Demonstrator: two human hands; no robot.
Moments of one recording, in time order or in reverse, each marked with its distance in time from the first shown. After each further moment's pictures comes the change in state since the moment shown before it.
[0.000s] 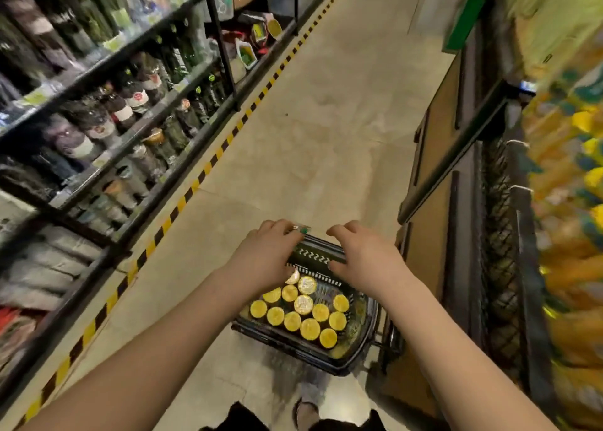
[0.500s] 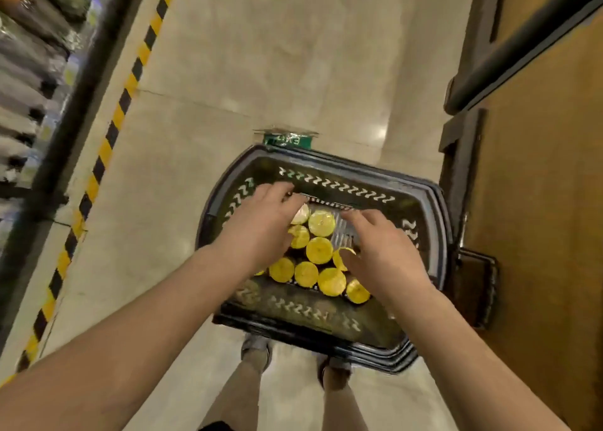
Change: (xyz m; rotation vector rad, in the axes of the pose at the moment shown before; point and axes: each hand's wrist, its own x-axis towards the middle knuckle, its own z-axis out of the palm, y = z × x) left_hand 0.178 -0.113 0.274 -0.063 -0.173 0.079; right_hand 0.142 0.068 0.307 0.192 -0.123 0.214
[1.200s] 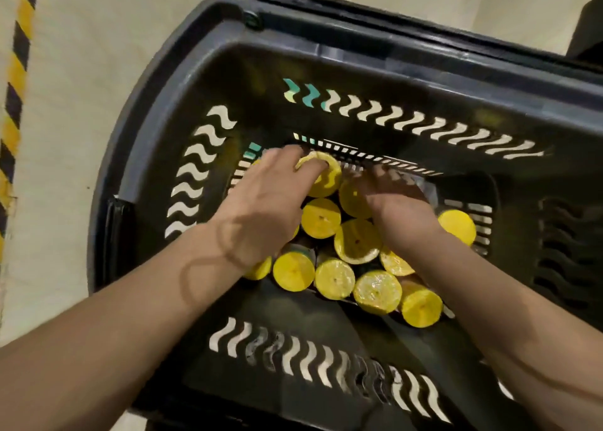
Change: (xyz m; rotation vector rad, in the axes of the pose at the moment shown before) left_hand 0.123 -0.088 0.194 -0.069 -0.051 -0.013; right_hand 0.187 0.091 0.244 -0.217 -0.320 -0.055
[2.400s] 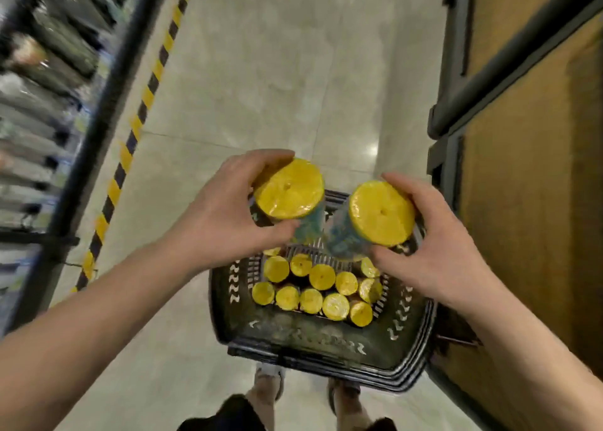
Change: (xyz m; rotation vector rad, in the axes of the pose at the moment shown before) left_hand -0.160 0.087 -0.309 -0.501 0.341 0.150; right_hand -0.309 -0.030 -0.290 0.815 0.595 -0.105
